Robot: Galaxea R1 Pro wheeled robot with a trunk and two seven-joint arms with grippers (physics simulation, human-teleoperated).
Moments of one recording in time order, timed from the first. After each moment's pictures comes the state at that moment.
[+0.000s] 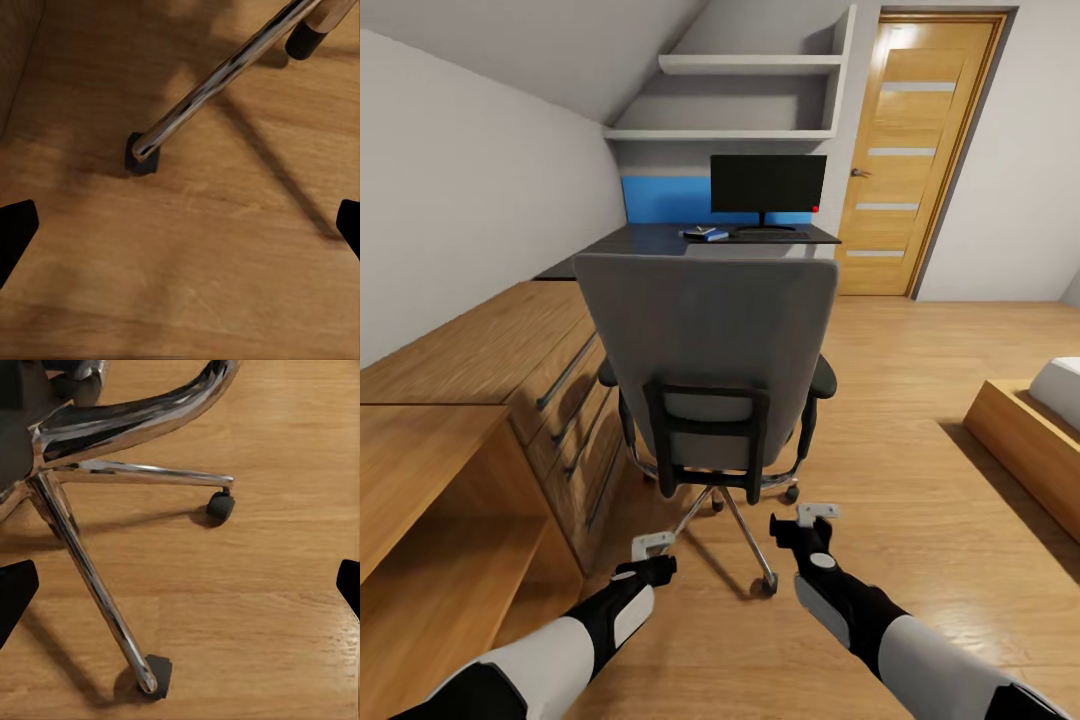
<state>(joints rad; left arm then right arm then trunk) -0.75 -0.12 -0.56 -0.20 0.71 0.00 0.27 -0.71 -0.02 0.82 -0.54 -0.72 -0.08 -0.42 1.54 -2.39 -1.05</state>
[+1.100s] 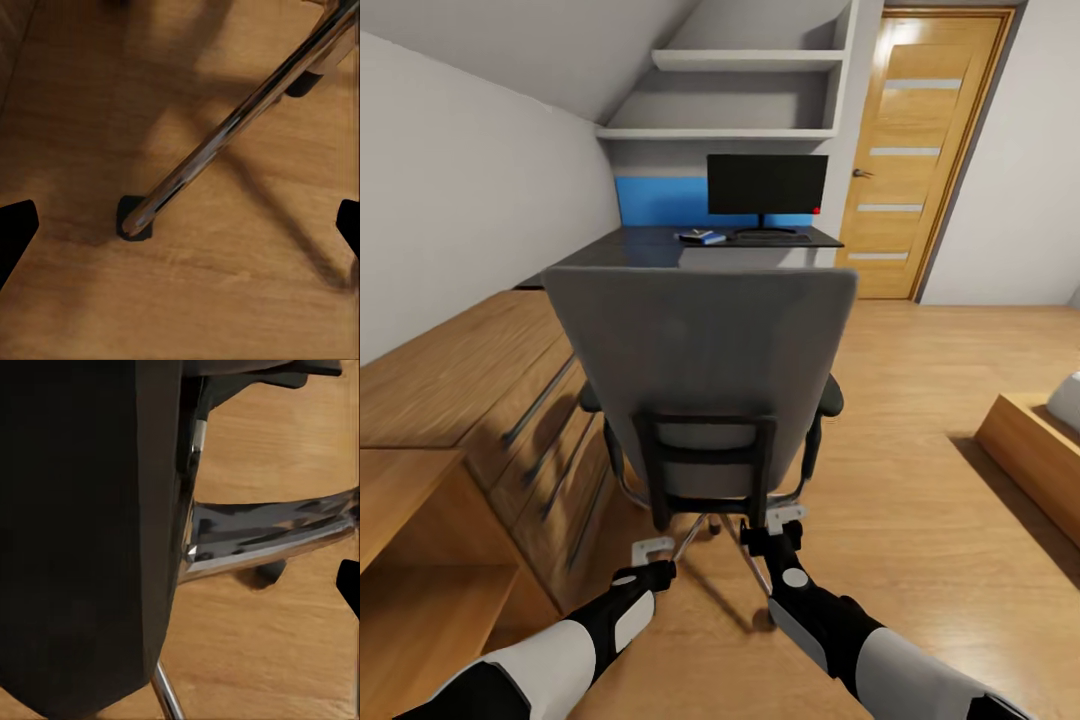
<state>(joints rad) -0.75 -0.13 -0.57 -0.17 0.70 -0.02 0.27 -0.69 0.05 0.91 -0.54 -0.62 -0.16 -0.42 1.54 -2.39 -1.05</state>
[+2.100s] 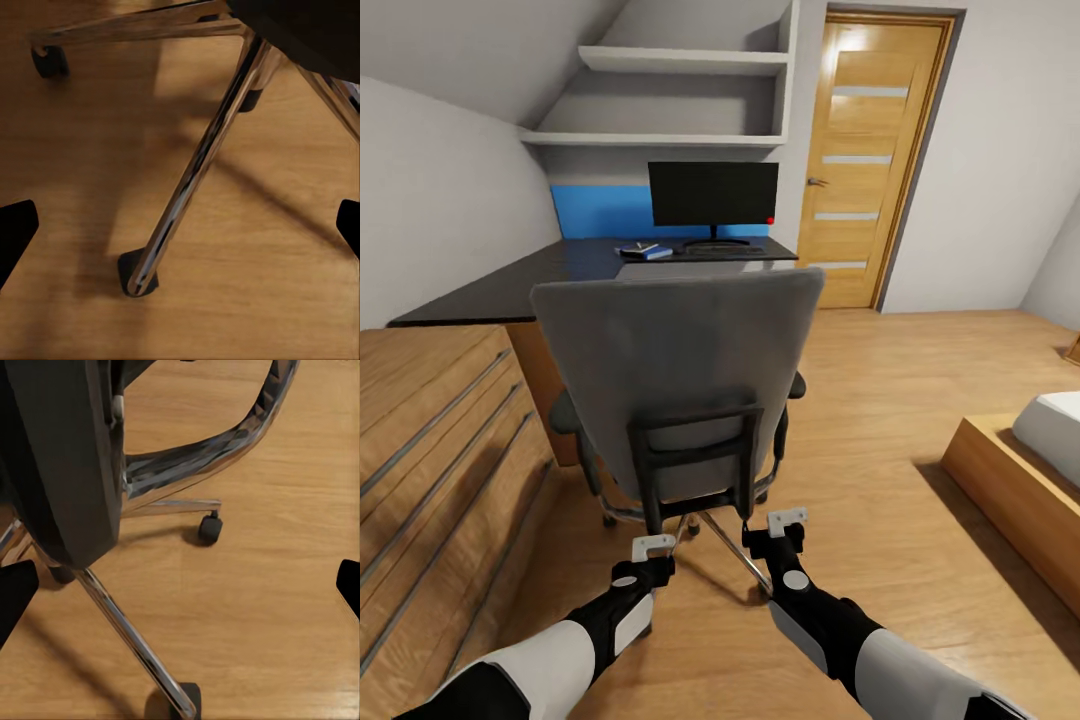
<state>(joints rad) -0.75 -0.13 -0.56 -0.16 0.62 -0.06 0.27 -0.69 0.05 0.92 -0.52 -0.62 -0.17 -0.43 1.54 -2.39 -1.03</state>
